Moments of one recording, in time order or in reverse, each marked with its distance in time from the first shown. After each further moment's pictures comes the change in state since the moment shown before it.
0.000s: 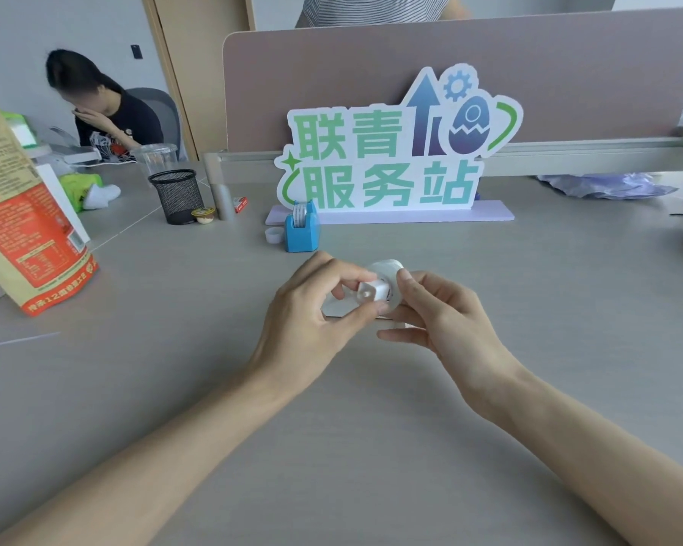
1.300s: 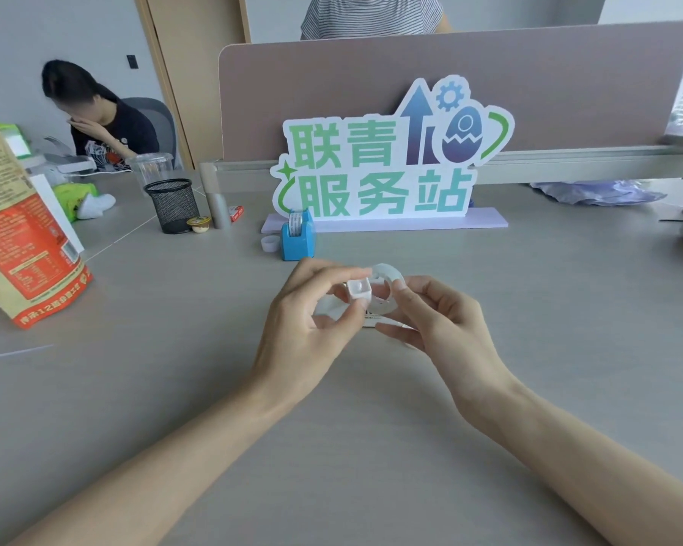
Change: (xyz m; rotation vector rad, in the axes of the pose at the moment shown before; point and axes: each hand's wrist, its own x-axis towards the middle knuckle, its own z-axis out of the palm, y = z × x) left_hand 0.001 0.007 0.003 -0.266 0.030 -0.105; right_hand 0.002 0.005 0.001 0.084 0.103 -0.051
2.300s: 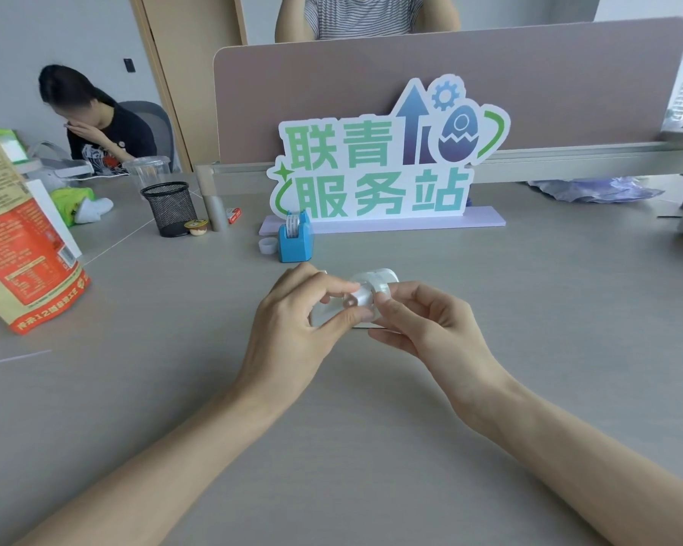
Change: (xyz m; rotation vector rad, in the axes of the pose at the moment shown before) left_hand 0.002 -0.010 -0.006 0.337 0.061 0.161; right_hand -0.003 0.000 0.000 0.001 -0.053 0.045
